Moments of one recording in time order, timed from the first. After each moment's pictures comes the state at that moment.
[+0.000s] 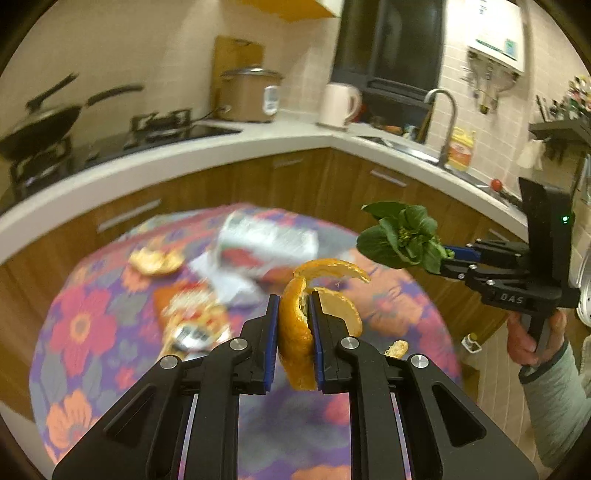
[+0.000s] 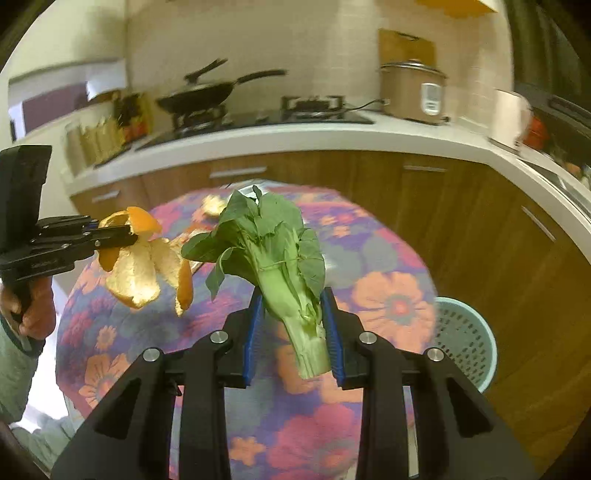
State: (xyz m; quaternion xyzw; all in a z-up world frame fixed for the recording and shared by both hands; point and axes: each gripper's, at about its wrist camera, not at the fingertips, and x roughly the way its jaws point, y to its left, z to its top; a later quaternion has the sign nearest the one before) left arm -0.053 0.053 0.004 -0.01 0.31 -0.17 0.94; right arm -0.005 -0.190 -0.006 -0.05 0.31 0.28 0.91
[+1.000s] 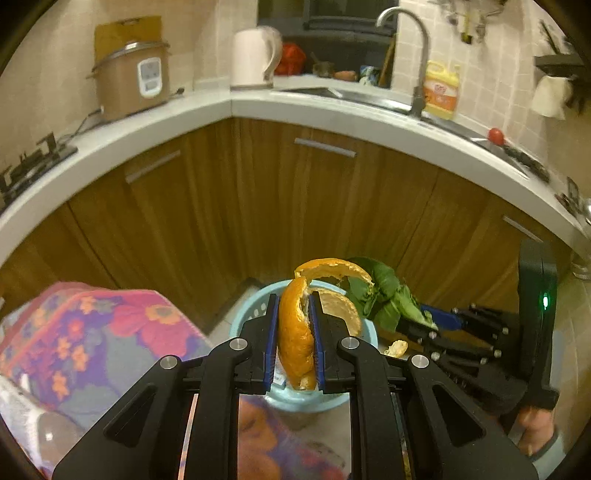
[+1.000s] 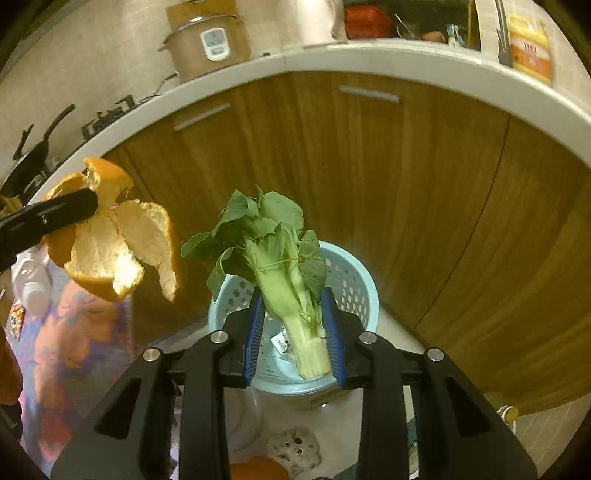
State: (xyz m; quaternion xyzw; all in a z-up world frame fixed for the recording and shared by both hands) left arm 0.154 -0.254 -0.050 0.06 0.38 -0.20 0.90; right arm 0.133 -0.429 -0.132 0.09 0.41 0.07 0.91
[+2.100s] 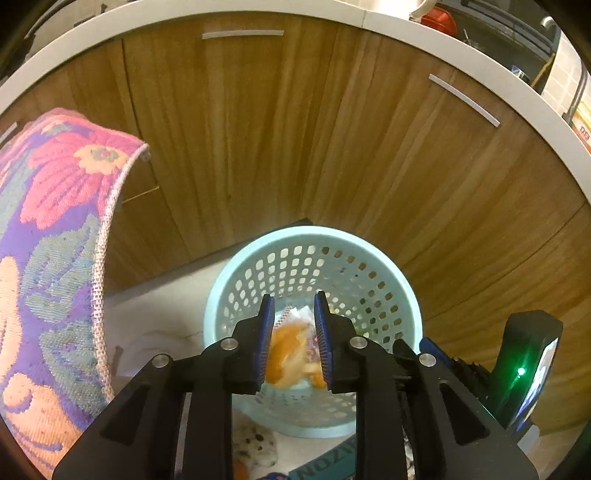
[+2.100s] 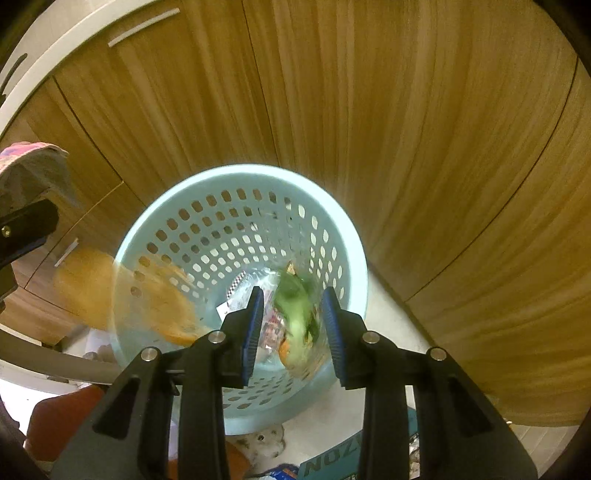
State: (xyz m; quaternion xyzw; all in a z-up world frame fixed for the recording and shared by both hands) left arm 0.215 -0.276 -0.179 -0.09 0.47 0.02 0.88; right arm 0.234 -0.433 -0.269 0.06 0.51 0.06 0.85
